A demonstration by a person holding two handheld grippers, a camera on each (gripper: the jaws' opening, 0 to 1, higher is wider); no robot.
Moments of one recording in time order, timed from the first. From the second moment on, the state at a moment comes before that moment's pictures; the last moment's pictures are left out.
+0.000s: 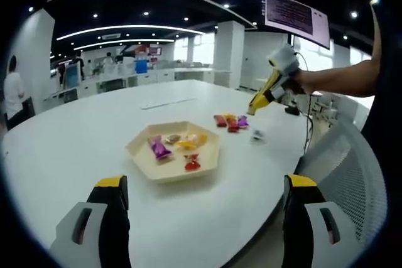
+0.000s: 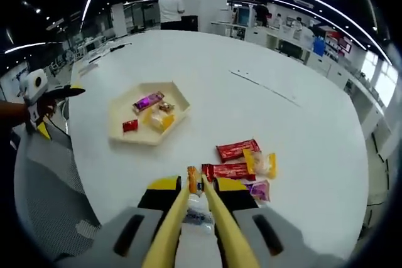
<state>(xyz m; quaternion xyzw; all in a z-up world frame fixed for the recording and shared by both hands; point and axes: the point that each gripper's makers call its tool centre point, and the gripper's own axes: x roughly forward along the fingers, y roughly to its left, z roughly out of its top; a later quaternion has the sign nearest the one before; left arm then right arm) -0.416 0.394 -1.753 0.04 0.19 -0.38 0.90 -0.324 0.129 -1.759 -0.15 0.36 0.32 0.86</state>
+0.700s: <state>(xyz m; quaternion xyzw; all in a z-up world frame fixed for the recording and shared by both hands) -0.414 0.395 -1.753 0.04 0.19 -0.38 0.90 -0.295 0.208 -1.737 -0.19 0.33 0.38 0.84</state>
